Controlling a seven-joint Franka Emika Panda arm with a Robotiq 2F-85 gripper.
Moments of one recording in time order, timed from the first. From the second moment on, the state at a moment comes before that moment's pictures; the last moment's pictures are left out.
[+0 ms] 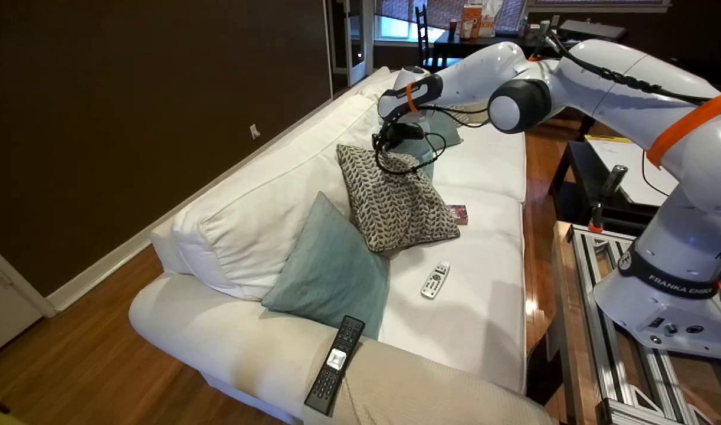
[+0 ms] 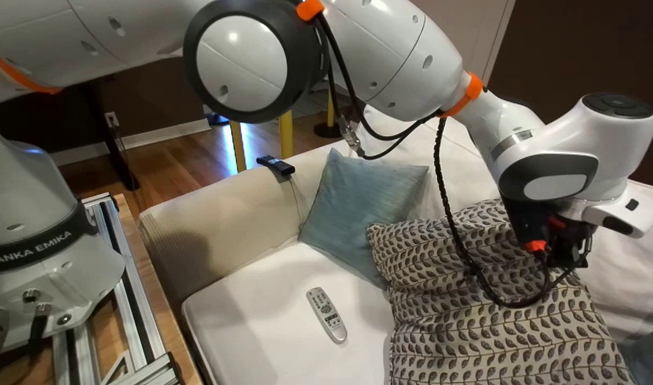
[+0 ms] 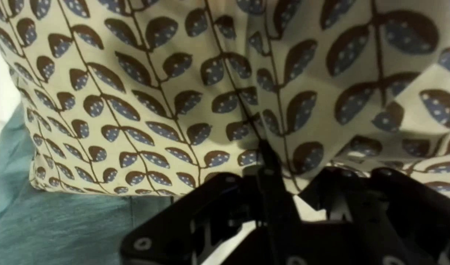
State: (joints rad) arm -0.54 1.28 -0.16 -0.82 0.34 2.43 0.08
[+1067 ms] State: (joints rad) arm -0.46 0.80 -0.07 -1.53 0.31 2.87 -0.27
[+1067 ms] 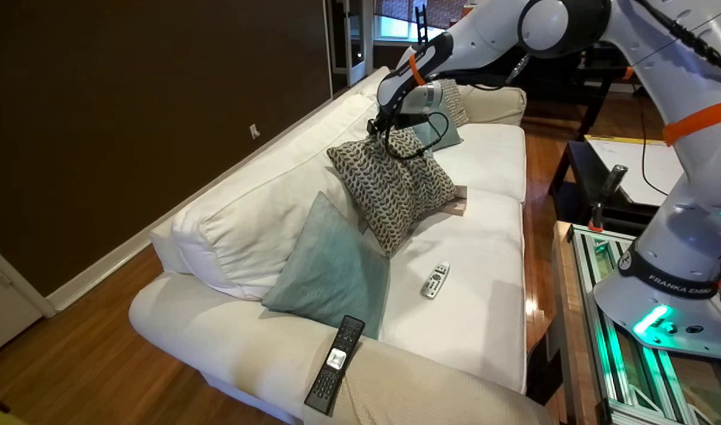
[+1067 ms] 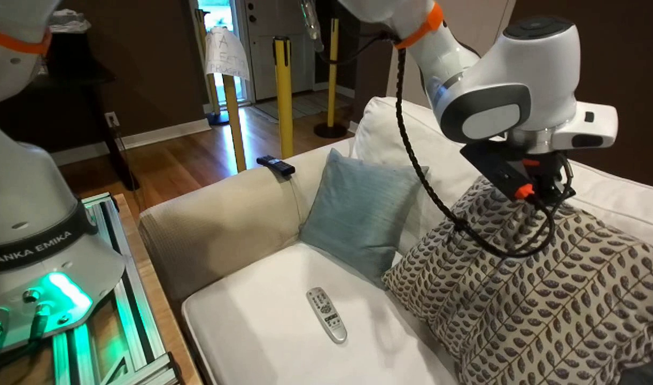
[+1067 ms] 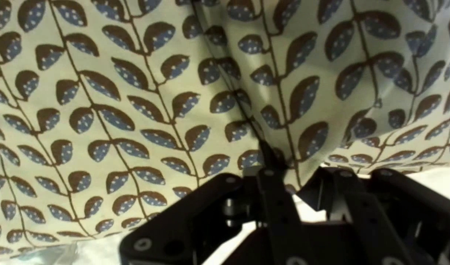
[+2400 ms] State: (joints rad) arm -0.65 0.53 0.17 -1.76 0.40 2.79 -0.40
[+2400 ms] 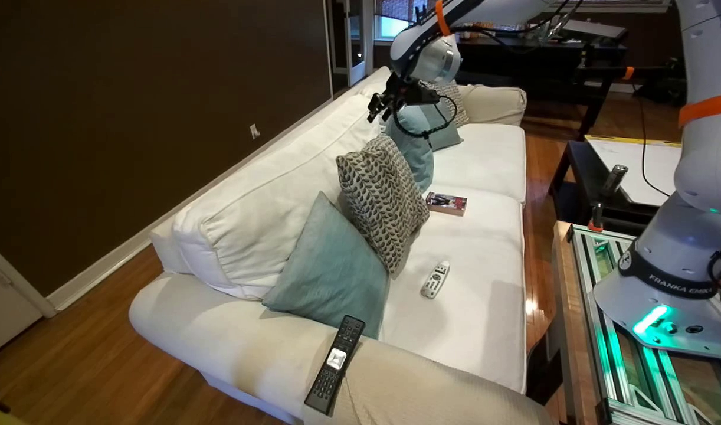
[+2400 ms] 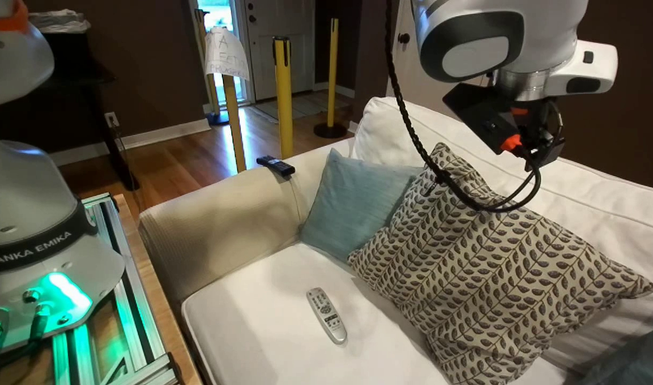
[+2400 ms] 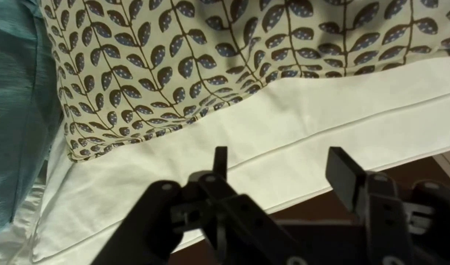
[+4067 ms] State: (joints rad) arm -0.45 0.11 -0.17 -2.10 0.28 2.45 -0.55
